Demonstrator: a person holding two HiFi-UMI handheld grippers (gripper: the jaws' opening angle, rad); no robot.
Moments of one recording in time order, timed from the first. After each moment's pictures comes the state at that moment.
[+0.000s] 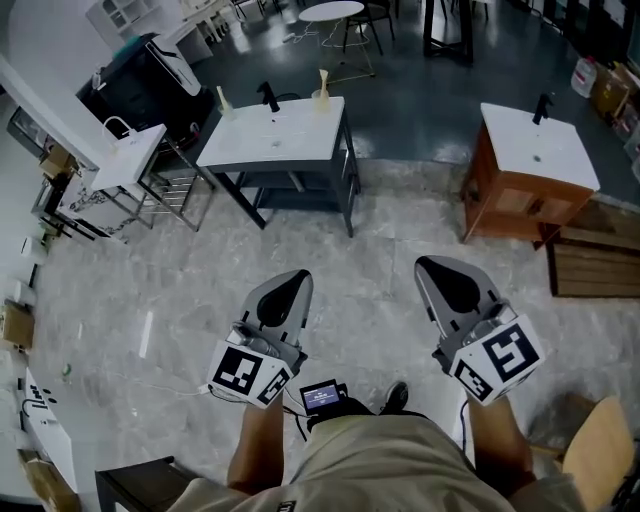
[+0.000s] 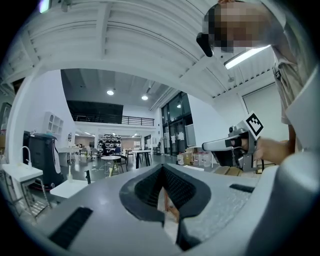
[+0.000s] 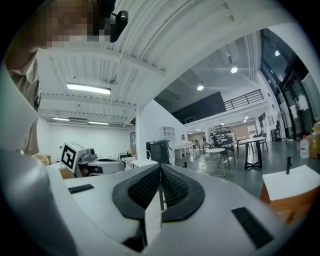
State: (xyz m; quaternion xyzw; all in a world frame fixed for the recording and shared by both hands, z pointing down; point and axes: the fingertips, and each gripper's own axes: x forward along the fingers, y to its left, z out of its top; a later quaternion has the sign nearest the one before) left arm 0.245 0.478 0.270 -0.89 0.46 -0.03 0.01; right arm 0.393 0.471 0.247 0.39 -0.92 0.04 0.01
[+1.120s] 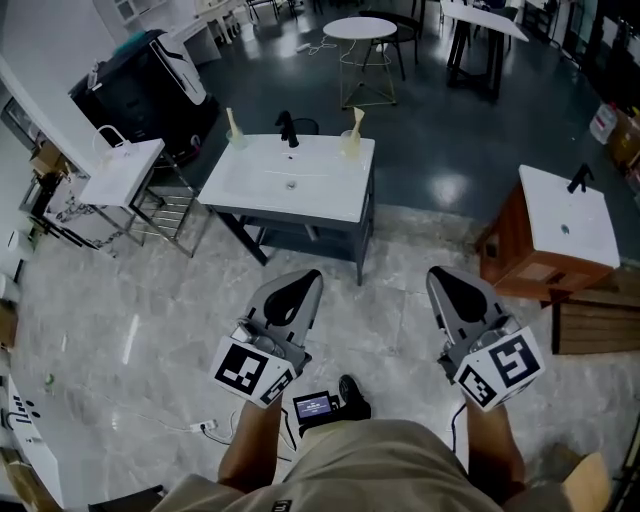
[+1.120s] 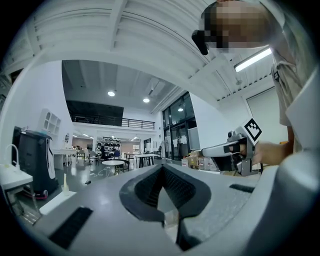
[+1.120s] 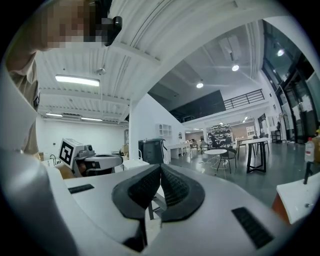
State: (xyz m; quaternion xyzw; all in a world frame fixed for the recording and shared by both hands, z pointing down) left arm 0.128 0.193 0.266 -0.89 0.45 -0.01 0.02; right arm 0.279 0.184 0.254 0.40 -0.91 0.03 0.02
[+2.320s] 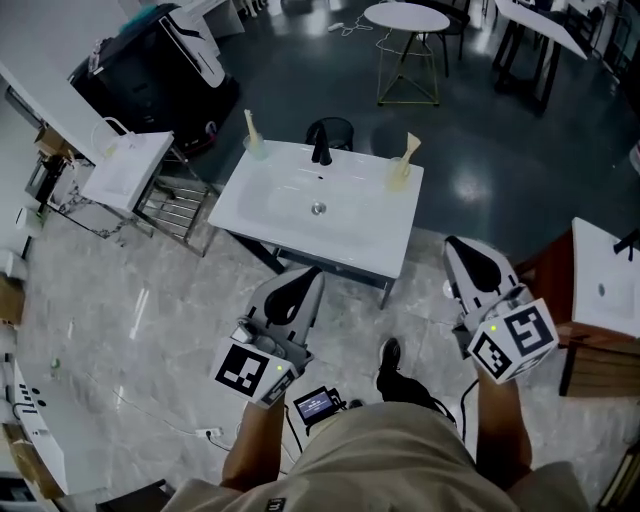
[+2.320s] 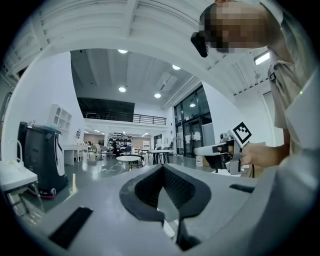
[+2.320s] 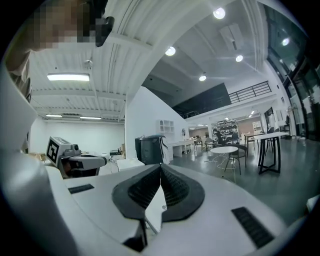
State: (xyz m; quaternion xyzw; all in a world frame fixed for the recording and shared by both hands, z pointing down) left arm 0.012 -0.067 0.299 -0.87 0.50 -0.02 -0.01; right arm 0.178 -0.133 0.286 0.37 -0.93 0.05 0.03
